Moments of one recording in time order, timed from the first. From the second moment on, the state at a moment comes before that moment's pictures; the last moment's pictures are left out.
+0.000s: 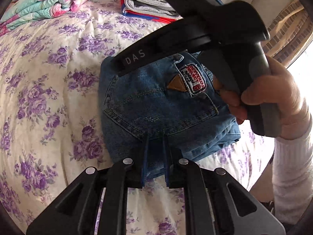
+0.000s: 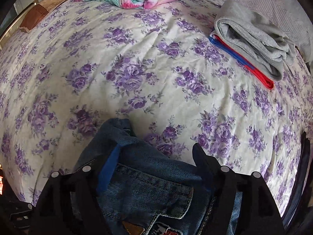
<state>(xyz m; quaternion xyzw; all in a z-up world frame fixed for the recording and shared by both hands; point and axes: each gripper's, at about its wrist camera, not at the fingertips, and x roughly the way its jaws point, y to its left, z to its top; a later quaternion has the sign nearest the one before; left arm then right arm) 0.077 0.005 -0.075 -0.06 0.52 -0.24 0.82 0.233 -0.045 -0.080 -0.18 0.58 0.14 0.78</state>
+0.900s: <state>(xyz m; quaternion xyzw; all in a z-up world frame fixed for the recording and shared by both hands) 0.097 0.100 -0.058 -0.22 0.49 -0.23 0.81 0.079 -0.279 -0.102 0.33 0.54 0.15 0.76</state>
